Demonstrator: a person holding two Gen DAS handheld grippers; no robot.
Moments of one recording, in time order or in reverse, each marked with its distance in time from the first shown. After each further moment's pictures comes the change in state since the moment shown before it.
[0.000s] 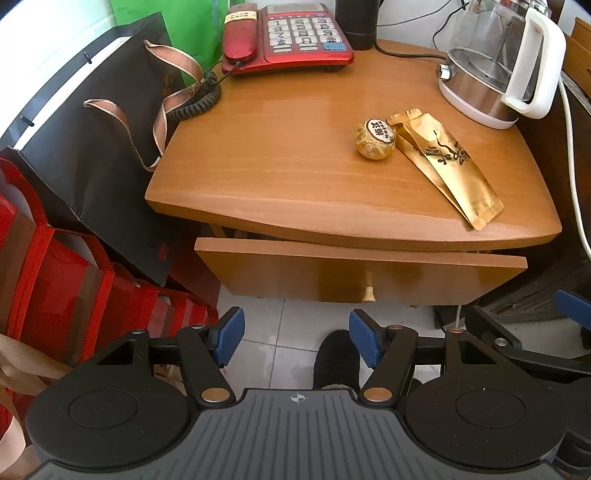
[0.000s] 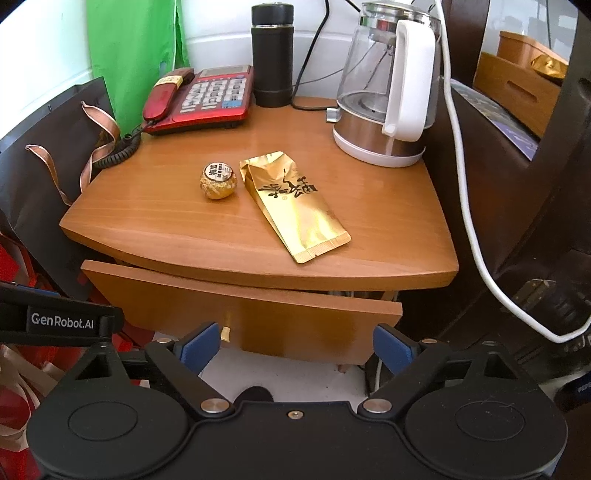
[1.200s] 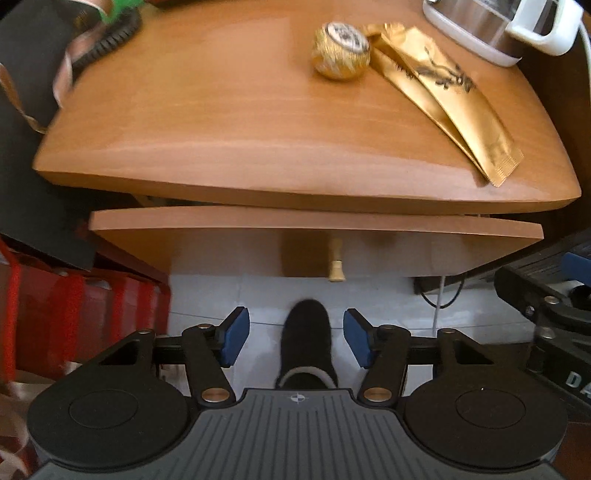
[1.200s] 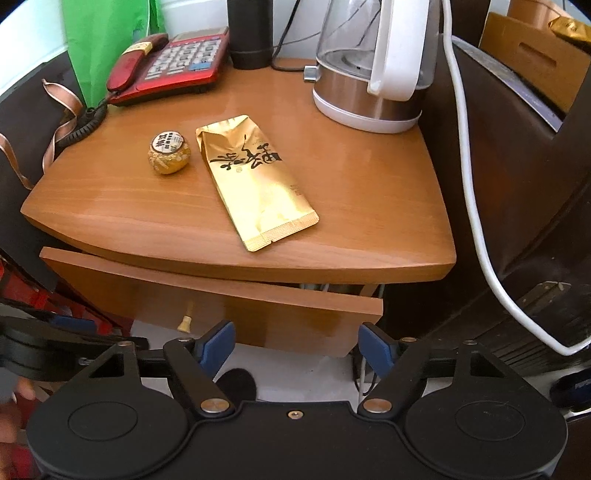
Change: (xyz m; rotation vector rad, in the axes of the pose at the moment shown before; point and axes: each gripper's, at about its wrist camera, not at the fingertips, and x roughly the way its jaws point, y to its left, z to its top) left arm 0.097 -0.028 0.005 0.046 0.168 -0.120; right arm 0.044 -0.031 0.015 -0.005 0.114 -0.007
